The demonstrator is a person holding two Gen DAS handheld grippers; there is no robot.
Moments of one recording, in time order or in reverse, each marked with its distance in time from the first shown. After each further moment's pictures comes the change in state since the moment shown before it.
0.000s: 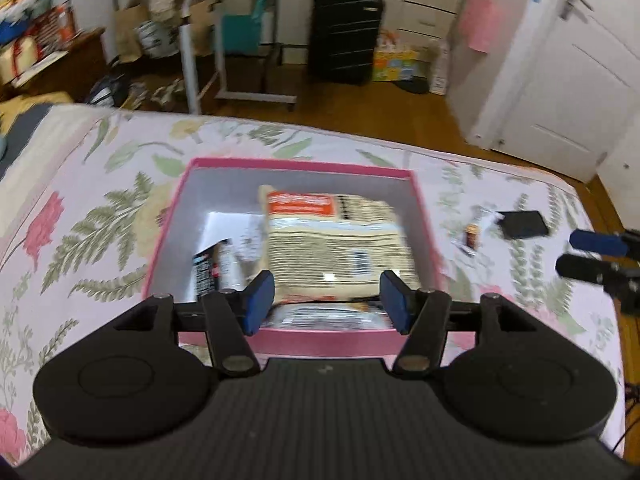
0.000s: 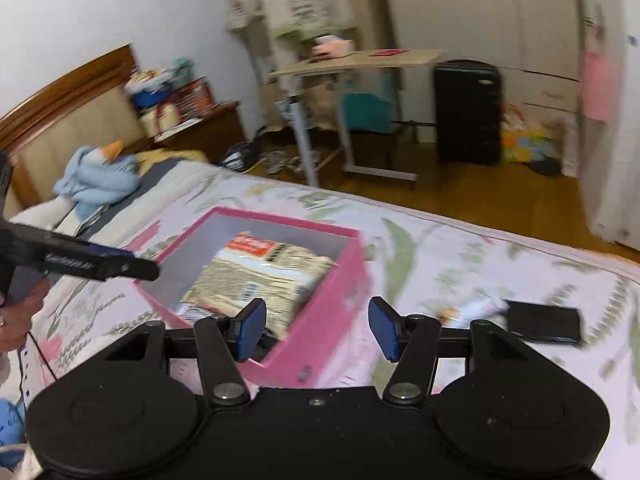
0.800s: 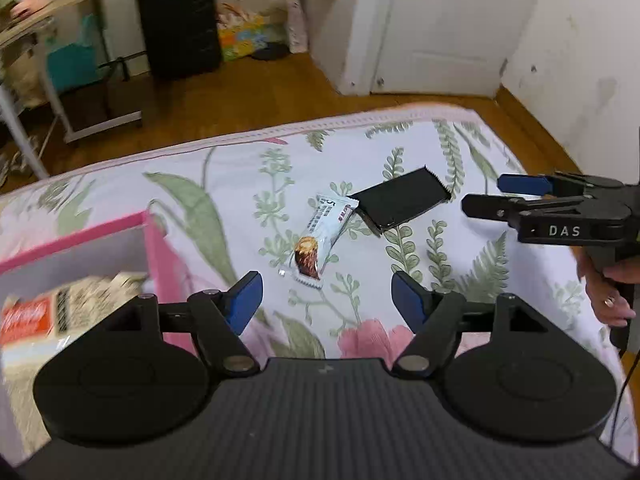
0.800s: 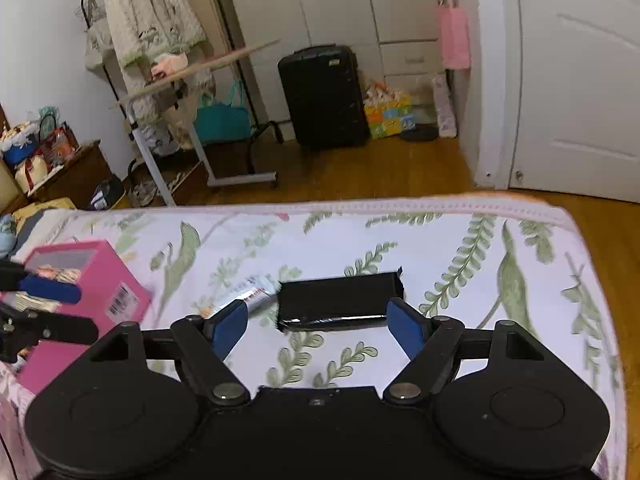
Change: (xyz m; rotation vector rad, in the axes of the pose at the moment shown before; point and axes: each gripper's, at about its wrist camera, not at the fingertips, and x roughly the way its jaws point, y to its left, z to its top) left arm 0.159 -0.190 0.034 0.337 0.090 -0.238; right arm 0.049 -0.202 -0.050 0.215 -0.032 -0.254
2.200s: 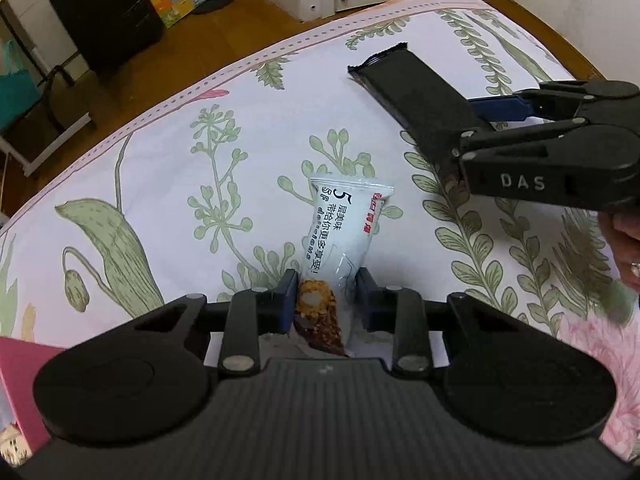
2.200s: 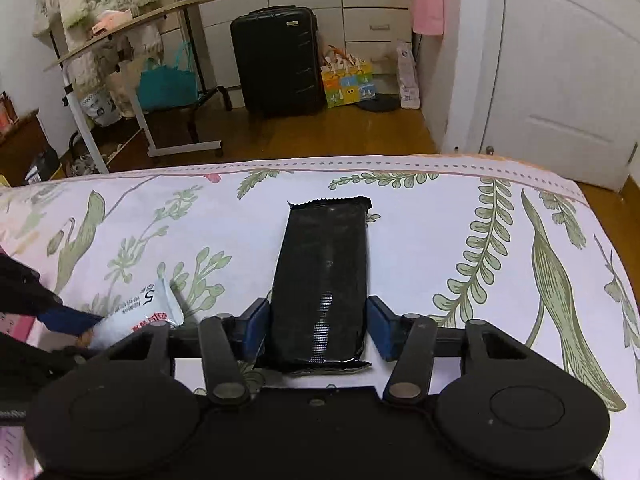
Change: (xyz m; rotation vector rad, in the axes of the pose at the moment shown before) left arm 0.145 -0.009 0.022 0.230 0.223 0.014; right arm 0.110 -0.005 0.001 0.004 0.073 -0.161
